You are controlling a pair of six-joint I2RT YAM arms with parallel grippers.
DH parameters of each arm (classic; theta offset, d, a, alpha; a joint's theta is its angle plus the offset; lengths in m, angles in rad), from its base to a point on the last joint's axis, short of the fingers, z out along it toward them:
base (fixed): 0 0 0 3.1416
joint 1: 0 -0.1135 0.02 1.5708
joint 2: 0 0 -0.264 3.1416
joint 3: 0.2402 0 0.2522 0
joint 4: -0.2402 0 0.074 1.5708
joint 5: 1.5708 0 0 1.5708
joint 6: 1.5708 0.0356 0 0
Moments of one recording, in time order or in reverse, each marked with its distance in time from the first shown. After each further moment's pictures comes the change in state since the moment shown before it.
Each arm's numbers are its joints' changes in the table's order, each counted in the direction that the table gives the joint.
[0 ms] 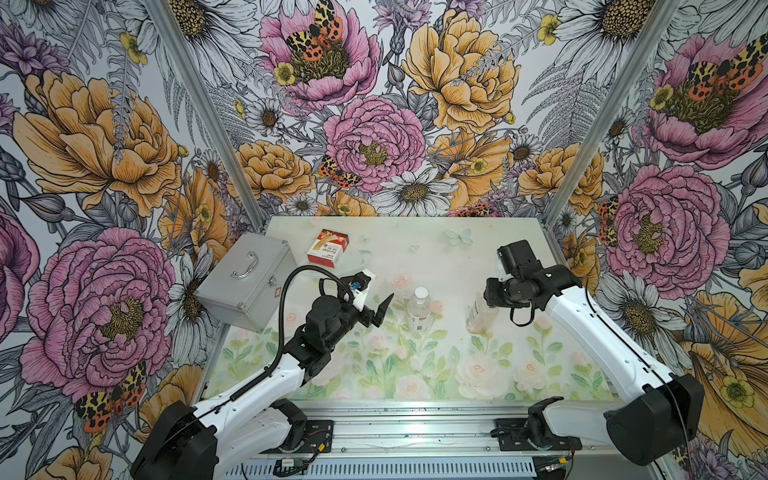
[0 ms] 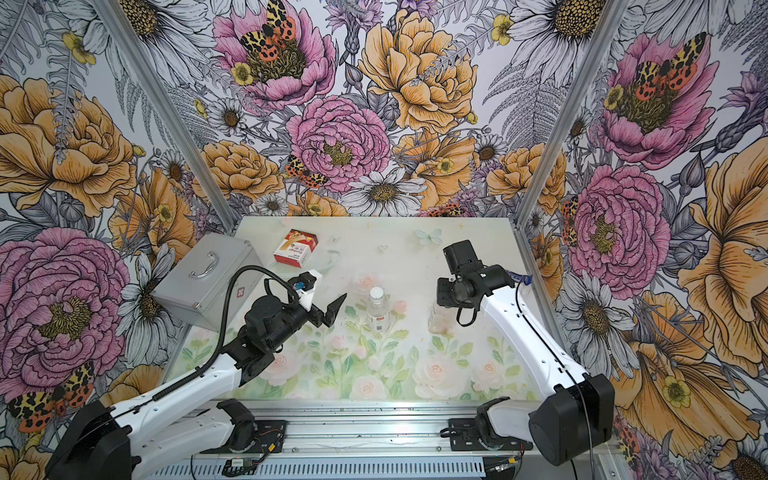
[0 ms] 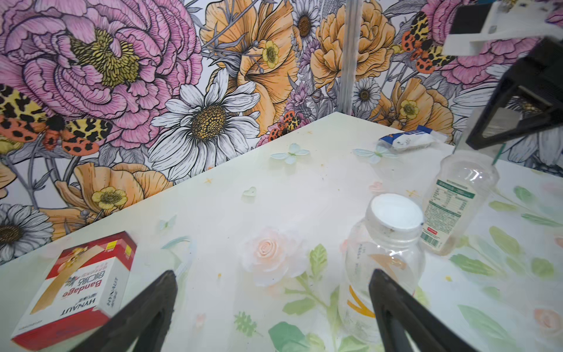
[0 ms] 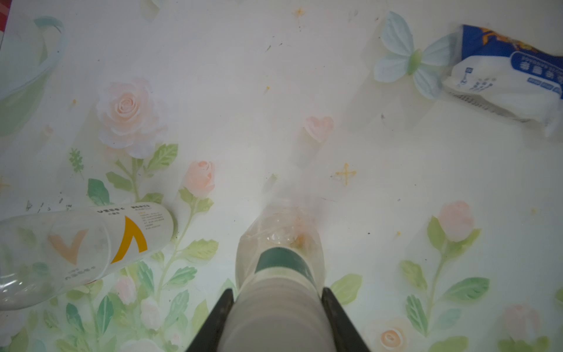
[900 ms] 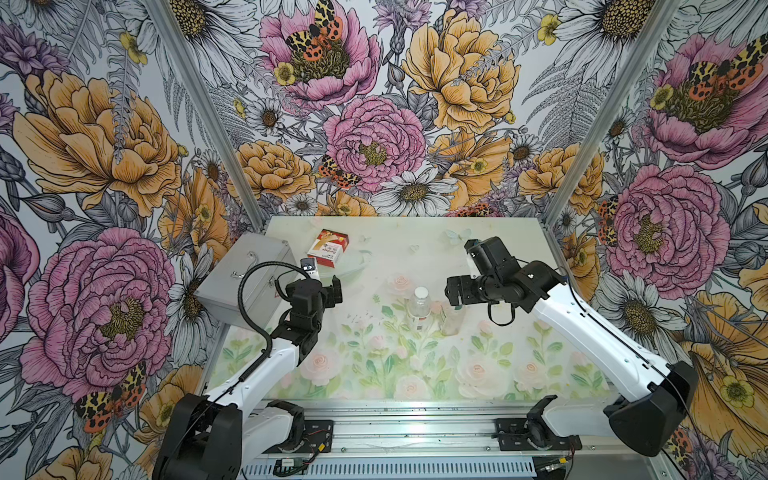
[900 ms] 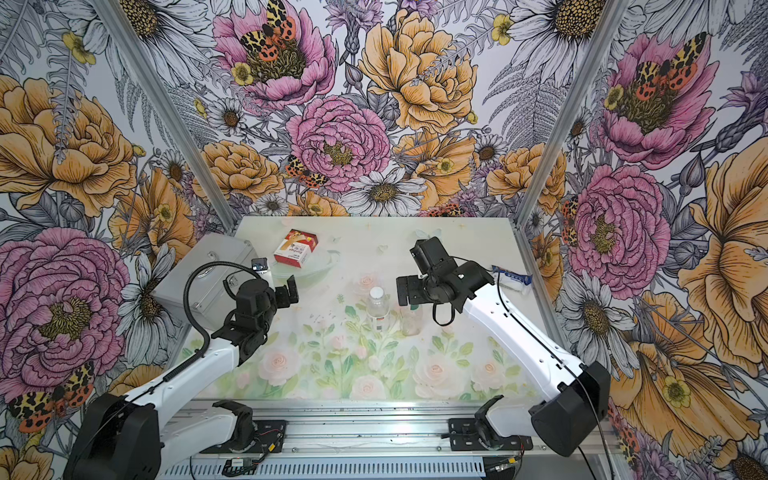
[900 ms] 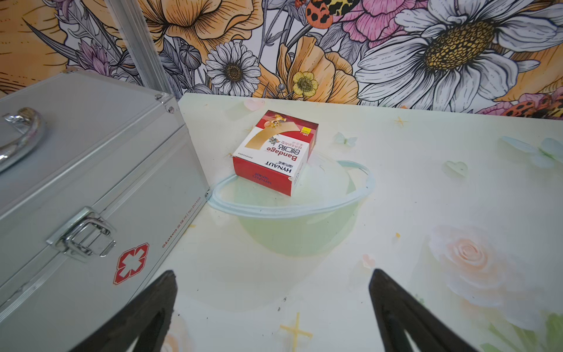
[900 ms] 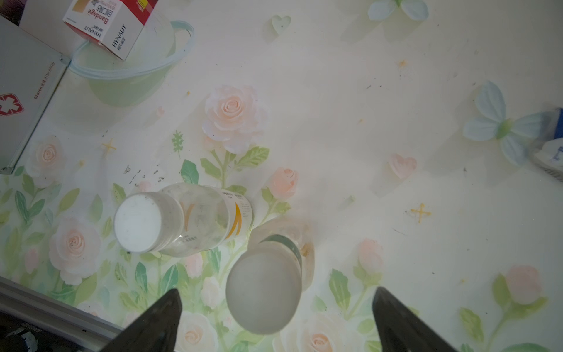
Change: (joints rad) left arm -0.319 0.135 0.064 -0.203 -0.342 -0.254; right arm -0.190 -0.018 0.123 0.026 0.043 0.011
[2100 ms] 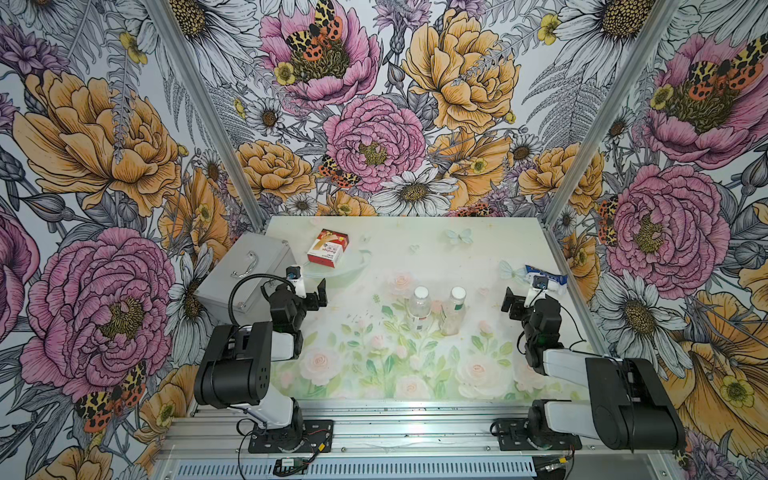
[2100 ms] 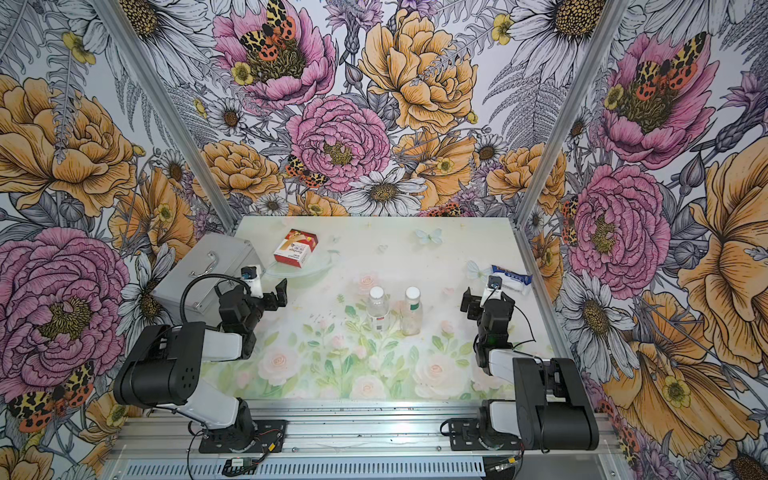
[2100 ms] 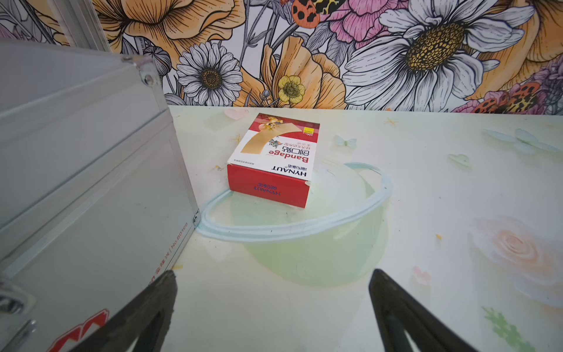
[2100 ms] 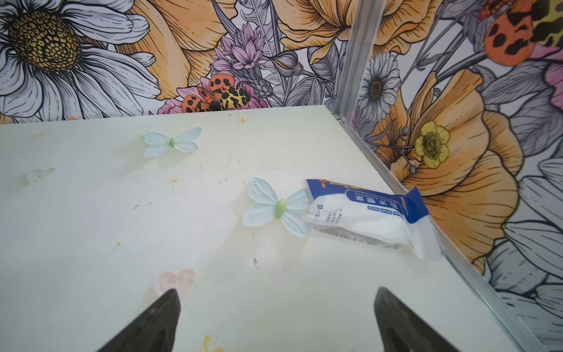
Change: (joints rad) left arm -0.335 0.436 -0.174 0.788 0.525 0.143; right arm 0.609 0.092 -1.083 1.799 0.035 -0.344
